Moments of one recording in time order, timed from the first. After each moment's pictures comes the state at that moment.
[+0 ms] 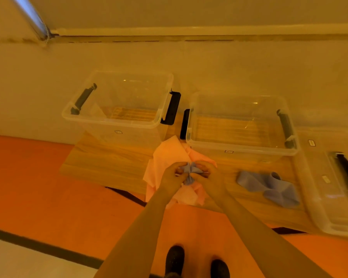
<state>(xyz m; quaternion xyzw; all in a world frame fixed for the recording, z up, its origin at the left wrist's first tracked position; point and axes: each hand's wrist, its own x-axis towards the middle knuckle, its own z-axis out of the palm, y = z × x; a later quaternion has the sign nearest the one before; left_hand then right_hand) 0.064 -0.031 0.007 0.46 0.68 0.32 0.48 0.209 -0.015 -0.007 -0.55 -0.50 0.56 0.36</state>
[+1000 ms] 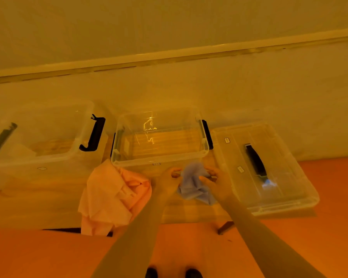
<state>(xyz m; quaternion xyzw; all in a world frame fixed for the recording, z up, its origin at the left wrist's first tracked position) 0.290 0.013 0.022 0.53 0.65 0.24 0.48 0.467 -0.025 0.014 -0.65 -0.49 0.44 0.38</state>
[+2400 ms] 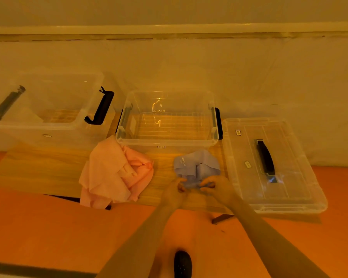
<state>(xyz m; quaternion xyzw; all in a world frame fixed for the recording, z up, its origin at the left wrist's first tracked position) 0.303 -0.054 -0.018 0.56 0.67 0.18 0.45 0.480 -0.036 -0.020 -0.60 -0.64 0.46 0.17</state>
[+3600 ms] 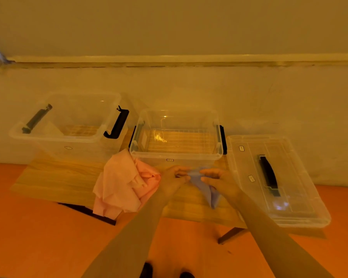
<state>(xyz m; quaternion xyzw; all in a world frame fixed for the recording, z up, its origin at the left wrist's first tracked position) 0.268 -0.022 0.060 0.49 0.62 0.33 0.52 0.454 -0.019 0.062 -0.57 -0.50 0.57 0.32</state>
